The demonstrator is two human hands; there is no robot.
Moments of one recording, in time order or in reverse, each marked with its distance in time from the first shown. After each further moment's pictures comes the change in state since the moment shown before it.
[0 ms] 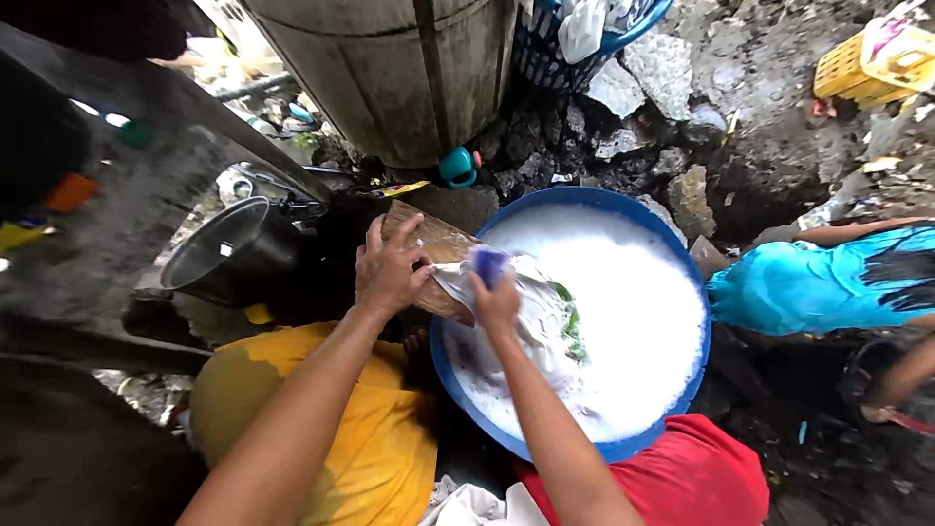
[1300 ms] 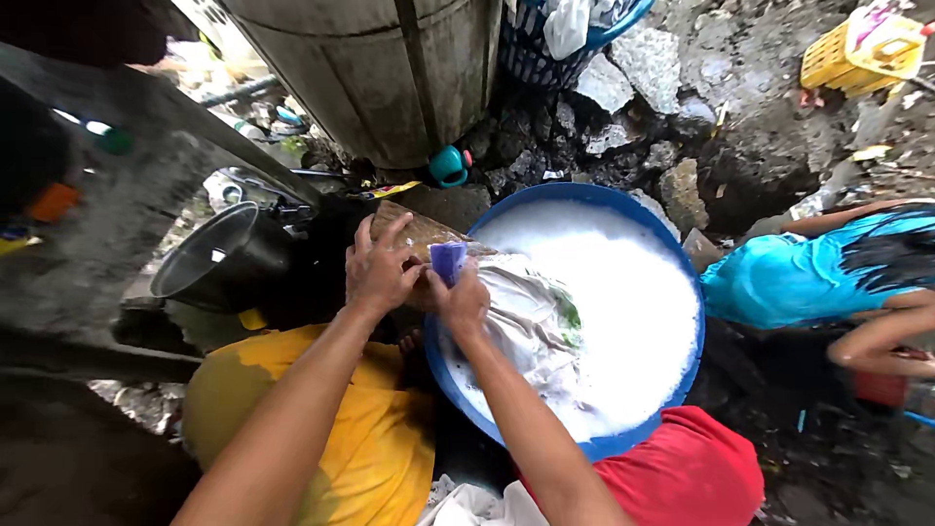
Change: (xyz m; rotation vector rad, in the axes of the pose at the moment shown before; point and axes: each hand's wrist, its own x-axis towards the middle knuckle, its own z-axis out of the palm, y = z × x) left_hand 0.002 0.000 0.000 0.005 0.005 0.006; right_hand -0.013 -0.026 0.014 -0.024 -0.028 -0.150
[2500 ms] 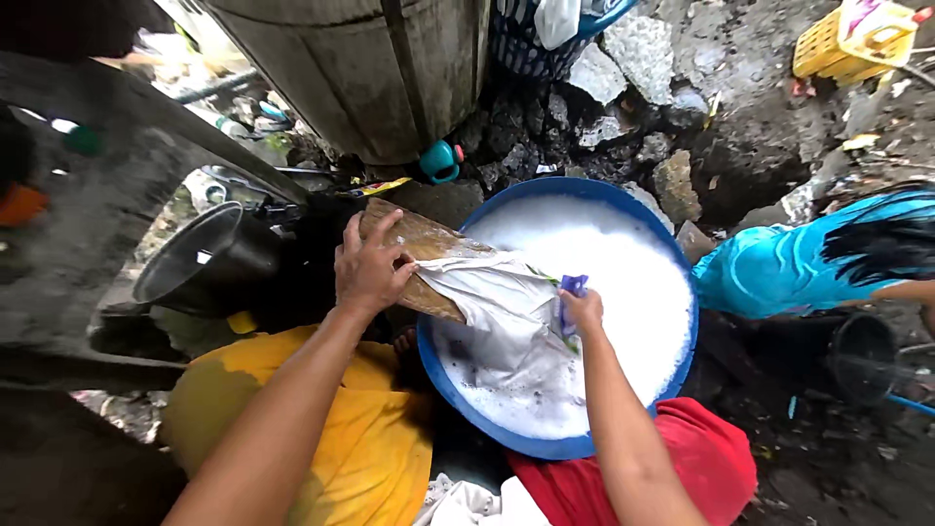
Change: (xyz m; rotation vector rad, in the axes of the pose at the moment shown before) left_hand 0.002 -0.001 0.001 0.008 -0.011 -0.012; right_hand 0.048 0.193 -0.127 -0.064 0.073 0.509
